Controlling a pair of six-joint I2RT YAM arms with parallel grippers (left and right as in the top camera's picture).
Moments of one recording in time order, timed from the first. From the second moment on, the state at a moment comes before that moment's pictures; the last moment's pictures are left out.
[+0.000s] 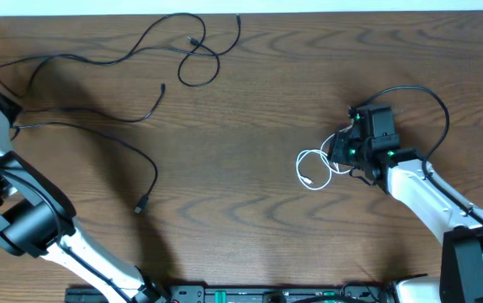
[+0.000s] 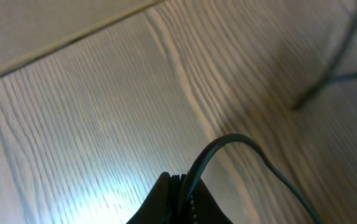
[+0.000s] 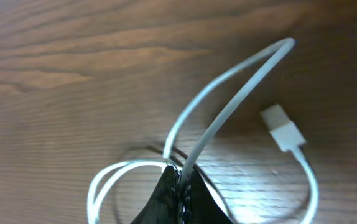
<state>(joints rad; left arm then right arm) 0.68 2.11 1.71 -0.57 -0.25 -0.33 0.22 1.55 0.77 -0.23 -0.16 0.46</state>
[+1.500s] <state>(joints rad) 0.71 2.16 1.71 -0.82 -0.11 -0.47 0.22 1.58 0.74 -0.17 -0.10 0.46</state>
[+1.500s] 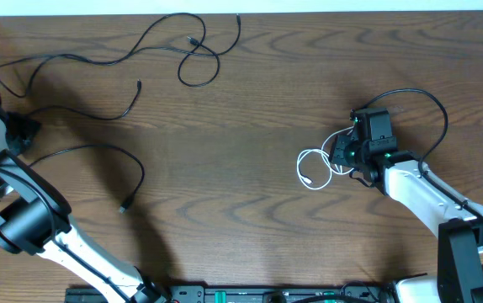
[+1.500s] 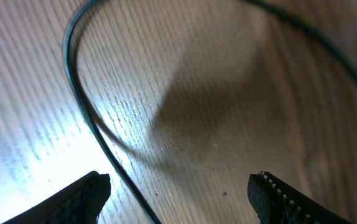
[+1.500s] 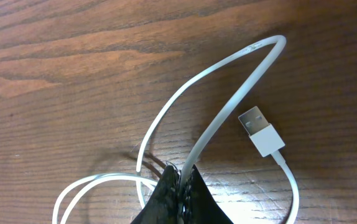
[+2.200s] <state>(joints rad) 0.77 2.27 1.71 -0.70 -0.14 -0.43 0.22 1.58 0.74 -0.17 -0.10 0.47</state>
